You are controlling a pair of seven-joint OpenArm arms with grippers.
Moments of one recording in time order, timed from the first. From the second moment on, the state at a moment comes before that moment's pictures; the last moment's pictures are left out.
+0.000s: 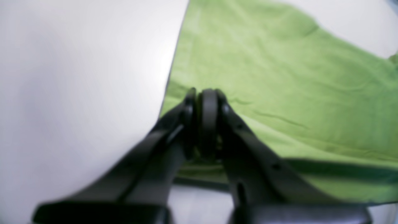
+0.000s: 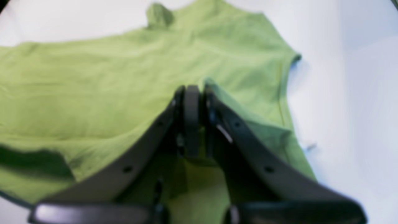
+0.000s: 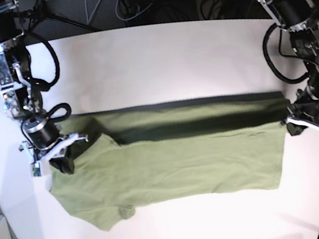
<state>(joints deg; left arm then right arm) -9.7 -13.9 -27.6 76.9 -27.1 -20.3 47.8 -2.4 19.5 -3.9 84.2 27.8 3.3 -12.0</state>
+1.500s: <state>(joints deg) -8.0 -12.1 -35.5 75.4 -27.3 -20.9 47.6 -2.1 21.9 -5.4 81.1 27.4 10.5 -17.2</state>
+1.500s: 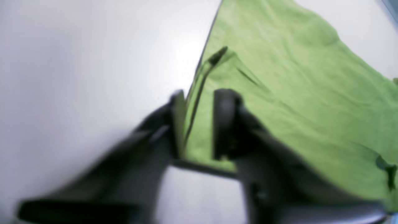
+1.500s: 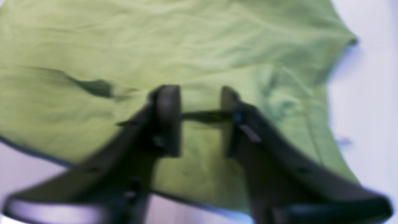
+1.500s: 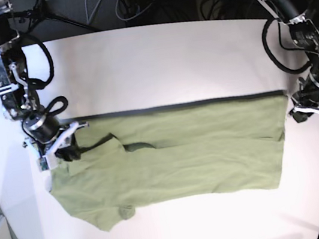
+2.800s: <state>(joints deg) -7.5 -12.8 -25.3 64.2 -27.1 -20.7 41.0 8.5 18.4 -10.5 62.9 27.4 10.4 -16.7</state>
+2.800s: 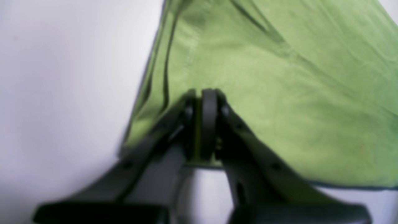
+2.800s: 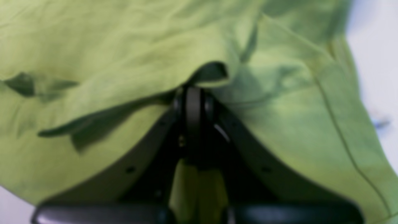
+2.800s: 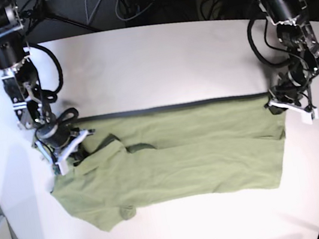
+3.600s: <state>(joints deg) -4.3 -15.2 -25.1 64.9 -28.5 -21.8 39.9 12.8 25.2 -21.3 66.5 27.6 10.7 -18.5</state>
